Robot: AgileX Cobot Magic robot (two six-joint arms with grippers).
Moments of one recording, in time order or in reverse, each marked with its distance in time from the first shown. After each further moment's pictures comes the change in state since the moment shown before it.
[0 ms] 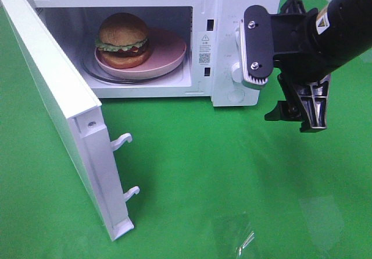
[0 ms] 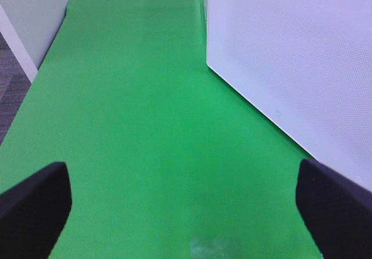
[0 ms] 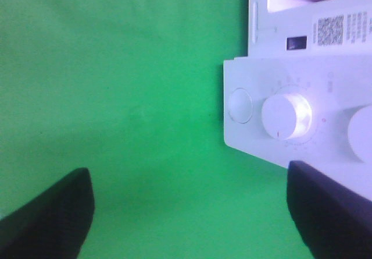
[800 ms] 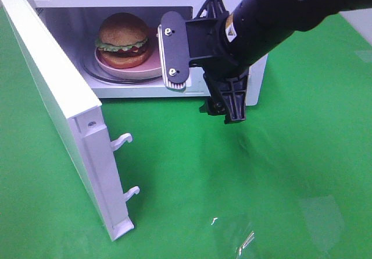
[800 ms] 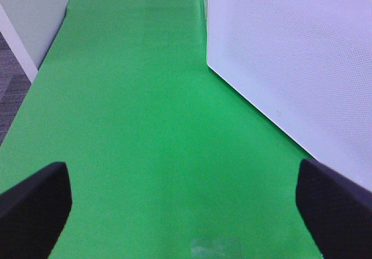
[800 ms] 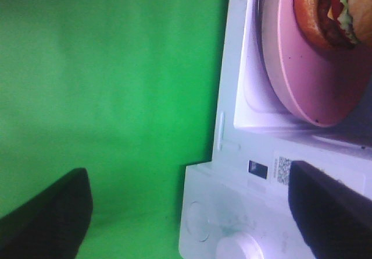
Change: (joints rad) left arm 0.000 0.000 0.000 0.000 0.000 0.000; right arm 0.173 0.233 -0.194 -0.122 -0.096 0.128
